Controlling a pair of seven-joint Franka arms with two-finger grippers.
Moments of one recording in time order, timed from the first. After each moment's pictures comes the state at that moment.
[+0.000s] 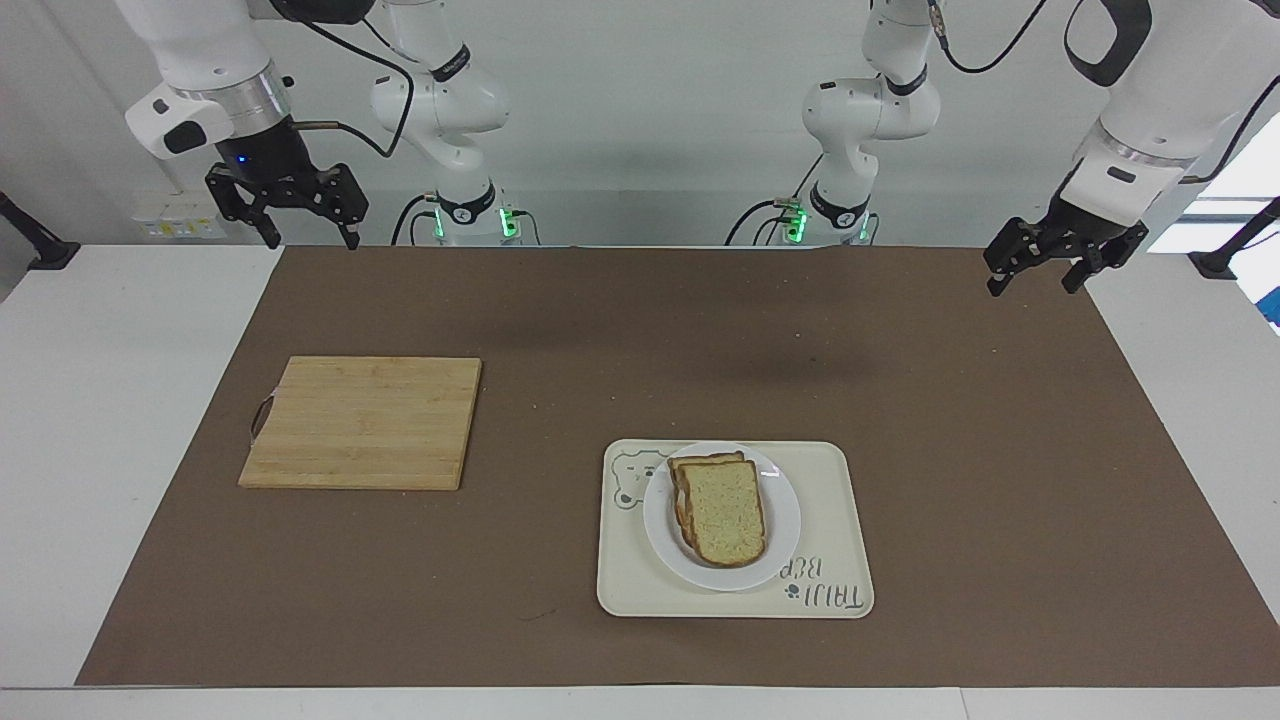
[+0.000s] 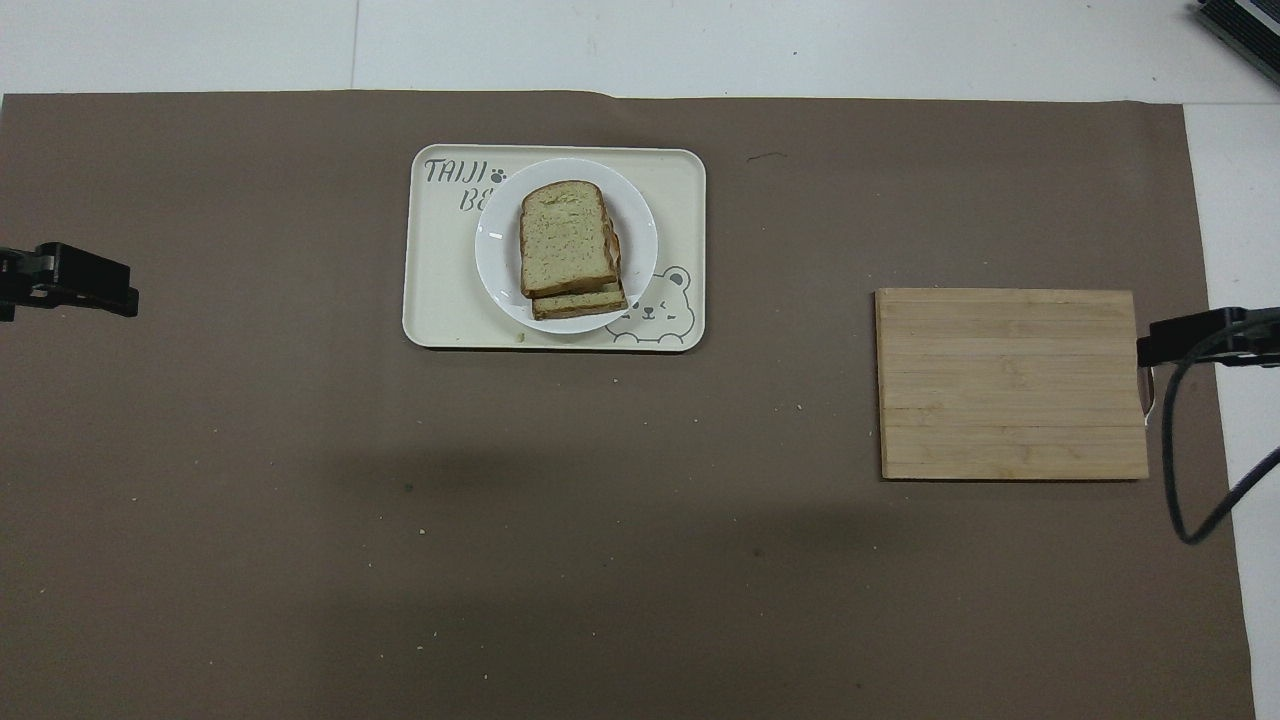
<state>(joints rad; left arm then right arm) -0.06 0.04 0.02 -1.50 0.01 1.54 -0.02 0.05 -0.08 -0.08 -1.61 -0.01 1.55 -0.01</state>
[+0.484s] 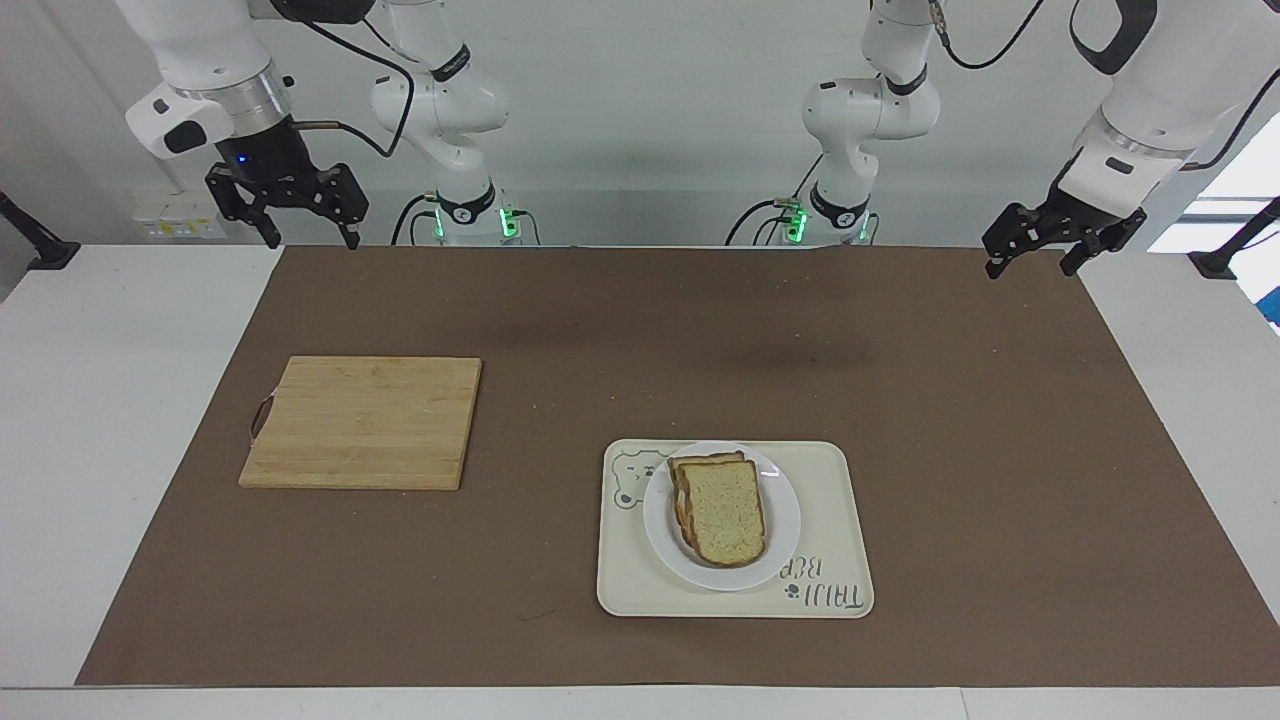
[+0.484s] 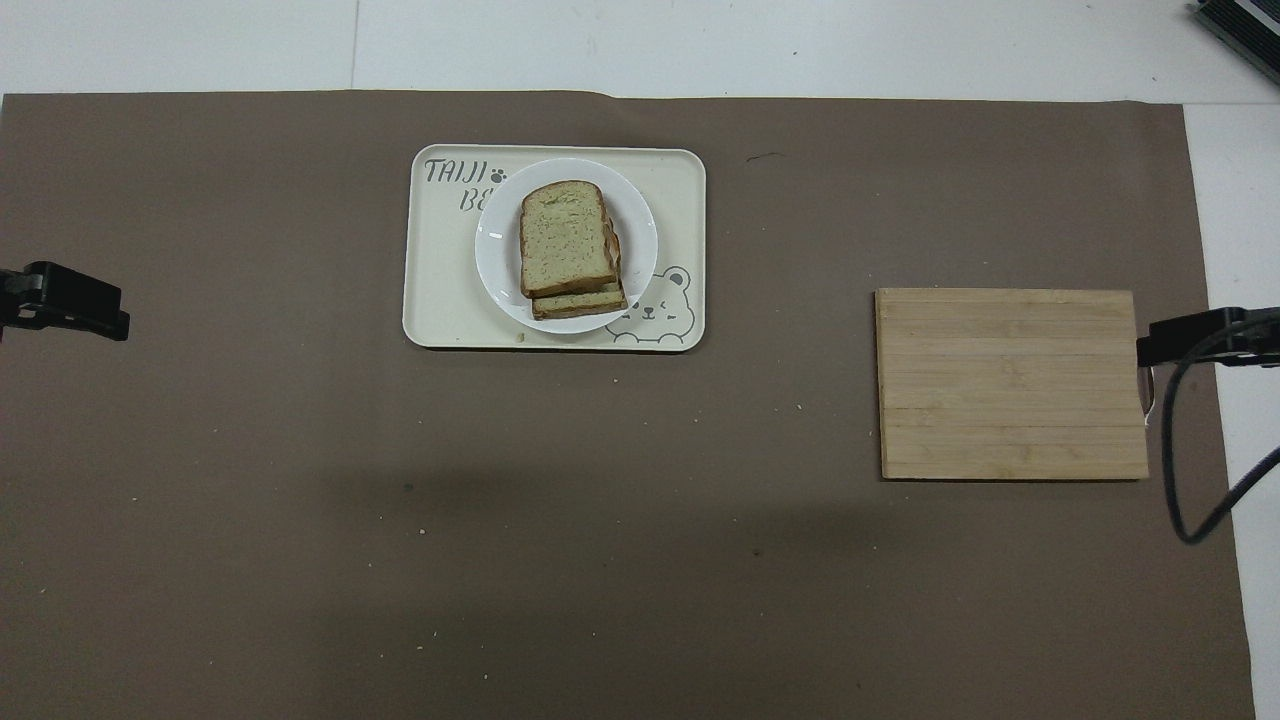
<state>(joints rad) -0.06 0.04 0.02 -1.47 0.01 1.46 -0.01 0.05 -0.08 -0.08 -1.61 -0.01 1.55 -0.01</state>
